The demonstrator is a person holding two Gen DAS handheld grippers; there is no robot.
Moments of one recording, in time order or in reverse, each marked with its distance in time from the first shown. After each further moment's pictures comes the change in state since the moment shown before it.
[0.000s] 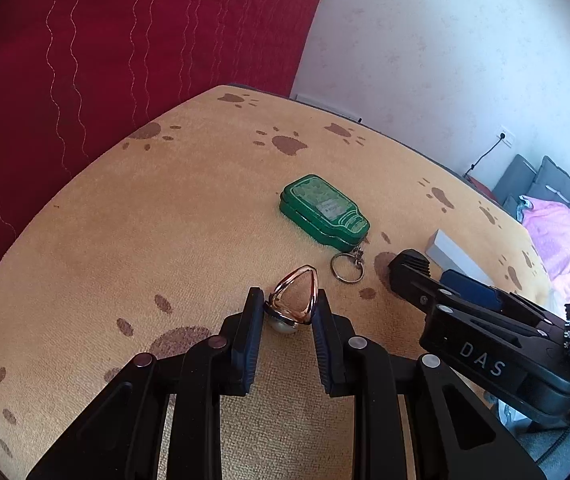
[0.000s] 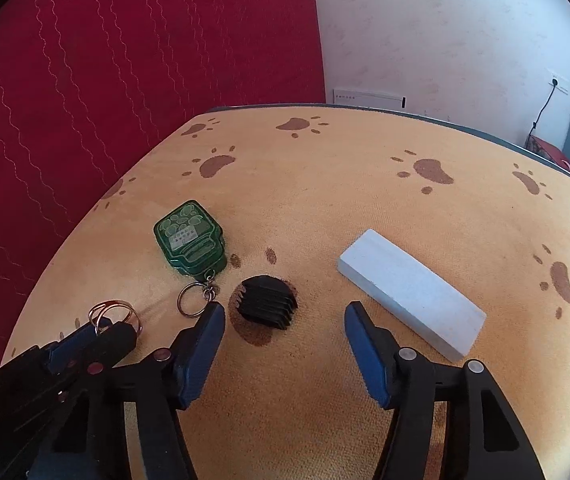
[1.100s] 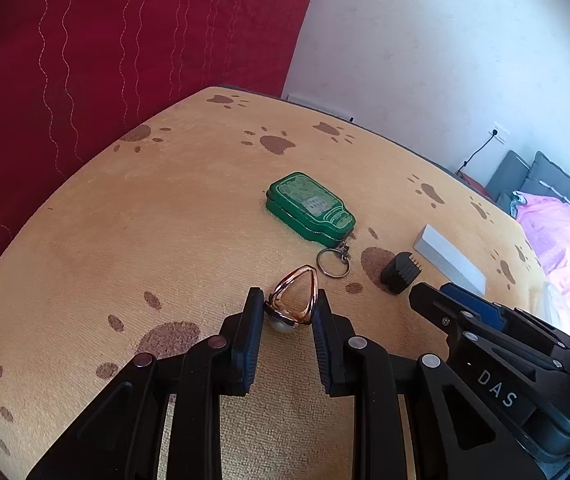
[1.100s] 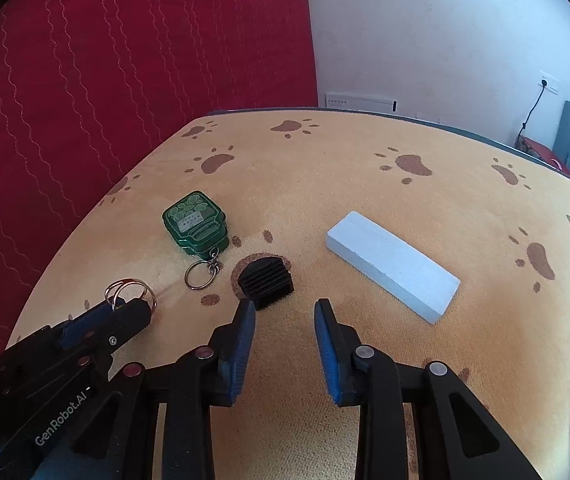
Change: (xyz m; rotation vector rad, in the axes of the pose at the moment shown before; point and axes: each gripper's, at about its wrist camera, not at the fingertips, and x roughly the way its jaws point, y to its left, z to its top) left arm -0.002 -0.005 -0.003 0.022 -0.003 -0.021; right arm -0.022 0.000 -0.017 0.013 -0.022 -0.025
